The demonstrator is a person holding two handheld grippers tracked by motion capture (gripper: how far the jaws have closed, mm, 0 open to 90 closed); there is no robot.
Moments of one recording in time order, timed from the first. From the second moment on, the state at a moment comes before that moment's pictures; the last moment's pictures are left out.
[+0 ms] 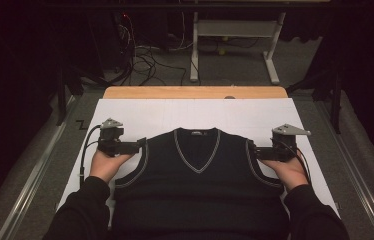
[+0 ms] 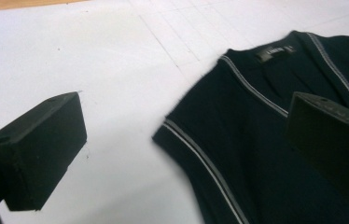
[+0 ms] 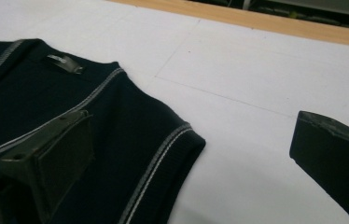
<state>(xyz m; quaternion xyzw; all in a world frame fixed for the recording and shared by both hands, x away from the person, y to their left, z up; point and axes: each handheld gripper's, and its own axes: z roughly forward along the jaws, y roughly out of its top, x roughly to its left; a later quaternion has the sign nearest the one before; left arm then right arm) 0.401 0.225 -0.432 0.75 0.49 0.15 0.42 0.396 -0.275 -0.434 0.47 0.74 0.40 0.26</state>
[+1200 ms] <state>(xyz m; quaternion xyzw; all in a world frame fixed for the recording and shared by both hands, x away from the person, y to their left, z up) 0.422 0.197 -0.443 0.75 0.52 0.14 0.39 0.426 -0.244 -0.443 0.48 0.77 0.34 0.24</state>
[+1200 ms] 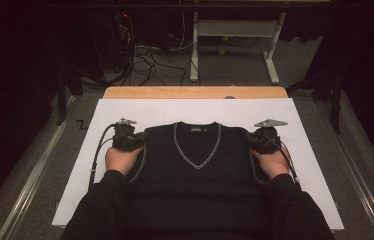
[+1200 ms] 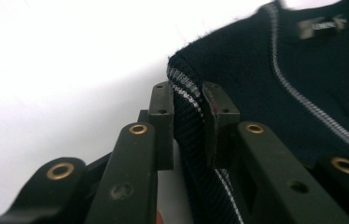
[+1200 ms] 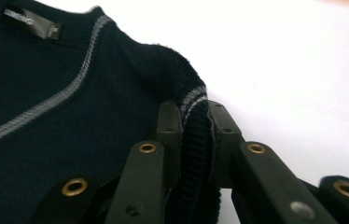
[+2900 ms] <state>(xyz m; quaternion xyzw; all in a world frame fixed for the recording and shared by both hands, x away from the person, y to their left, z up) 0.341 0.214 -0.409 0.72 0.44 0.19 0.50 0.350 -0.254 -0.382 0.39 0.73 0.46 0.31</state>
